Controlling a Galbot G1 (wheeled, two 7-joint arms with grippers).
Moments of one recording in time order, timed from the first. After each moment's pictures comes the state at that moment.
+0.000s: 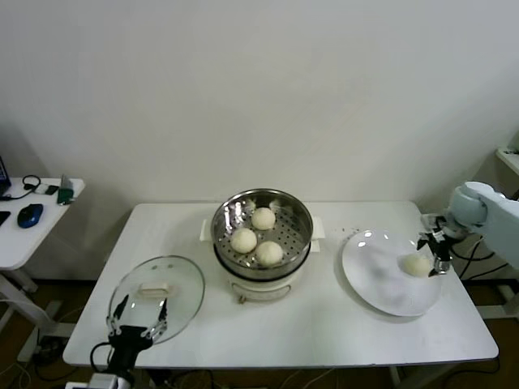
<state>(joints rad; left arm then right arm) 1.75 -1.41 -0.67 -2.03 -0.01 -0.02 0.01 0.15 0.62 -0.98 0.97 -0.08 -0.07 -1.15</state>
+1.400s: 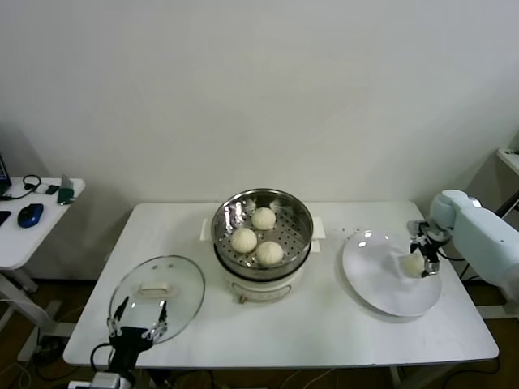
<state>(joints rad) 1.74 -1.42 -0.67 -2.02 0.01 0.00 0.01 0.02 0.87 -0.74 0.59 -0.35 0.10 -1.16</state>
